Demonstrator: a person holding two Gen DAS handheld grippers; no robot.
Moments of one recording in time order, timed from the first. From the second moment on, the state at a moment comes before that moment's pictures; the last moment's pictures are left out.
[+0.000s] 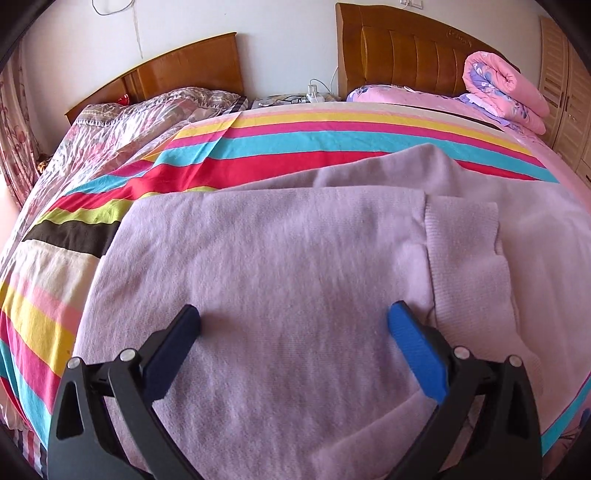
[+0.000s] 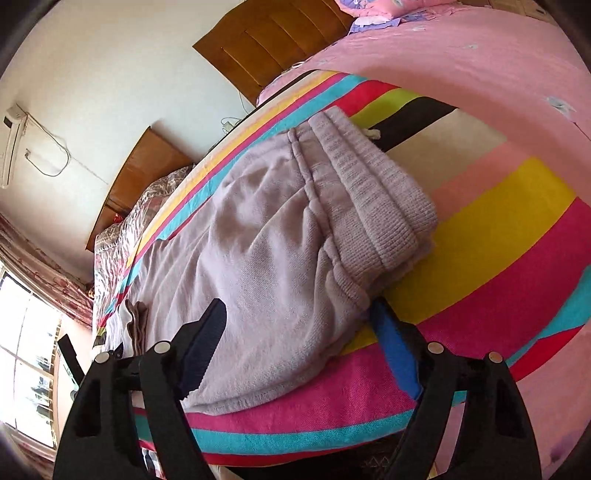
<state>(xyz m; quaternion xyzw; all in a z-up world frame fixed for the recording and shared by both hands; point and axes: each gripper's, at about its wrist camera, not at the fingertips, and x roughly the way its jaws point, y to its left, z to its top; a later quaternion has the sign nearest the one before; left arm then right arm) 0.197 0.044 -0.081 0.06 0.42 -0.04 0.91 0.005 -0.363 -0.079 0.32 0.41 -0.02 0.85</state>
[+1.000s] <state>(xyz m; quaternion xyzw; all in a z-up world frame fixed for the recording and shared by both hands) 0.198 0.046 -0.081 0.05 0.42 -0.04 0.91 -0.012 -0.368 -0.098 0.44 0.32 -0.06 0.84</state>
